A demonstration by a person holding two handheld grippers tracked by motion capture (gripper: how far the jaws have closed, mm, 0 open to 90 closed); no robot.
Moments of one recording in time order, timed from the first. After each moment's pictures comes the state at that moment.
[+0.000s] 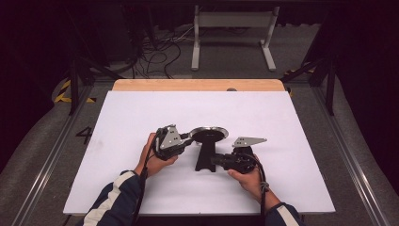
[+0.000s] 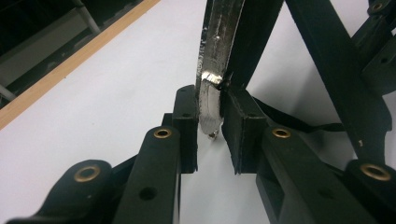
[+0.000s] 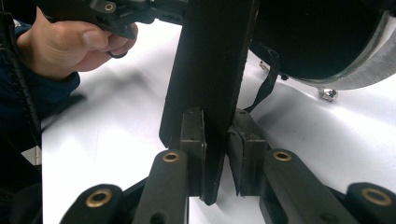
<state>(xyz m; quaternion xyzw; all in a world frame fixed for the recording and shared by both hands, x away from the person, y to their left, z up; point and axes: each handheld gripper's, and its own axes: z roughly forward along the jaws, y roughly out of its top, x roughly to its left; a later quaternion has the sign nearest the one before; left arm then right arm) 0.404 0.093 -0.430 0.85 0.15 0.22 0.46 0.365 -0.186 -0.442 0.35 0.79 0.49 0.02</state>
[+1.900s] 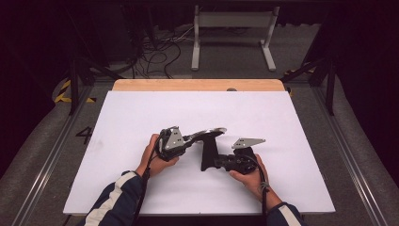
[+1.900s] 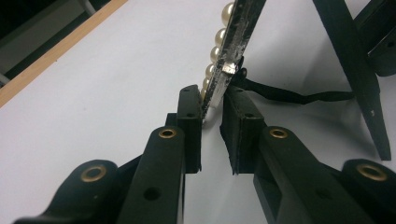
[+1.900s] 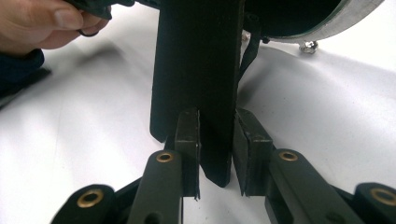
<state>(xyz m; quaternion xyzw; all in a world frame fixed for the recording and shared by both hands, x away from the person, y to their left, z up) 0.408 0.086 -0.441 0.86 0.16 0.22 0.43 0.366 -0.190 -0.448 0.36 0.82 0.44 0.05</state>
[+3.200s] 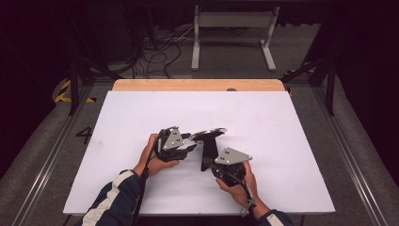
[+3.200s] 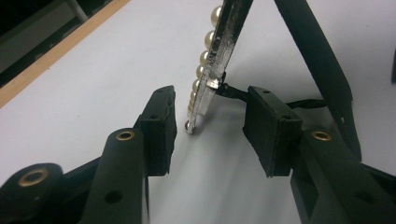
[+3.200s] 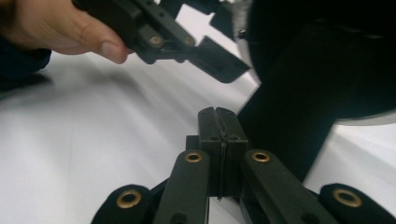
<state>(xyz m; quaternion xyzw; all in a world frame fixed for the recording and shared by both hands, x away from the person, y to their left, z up) 0.404 0.086 -0.434 0.86 0.15 0.21 0.44 0.322 -0.136 -0.427 0.29 0.82 0.45 0.20</state>
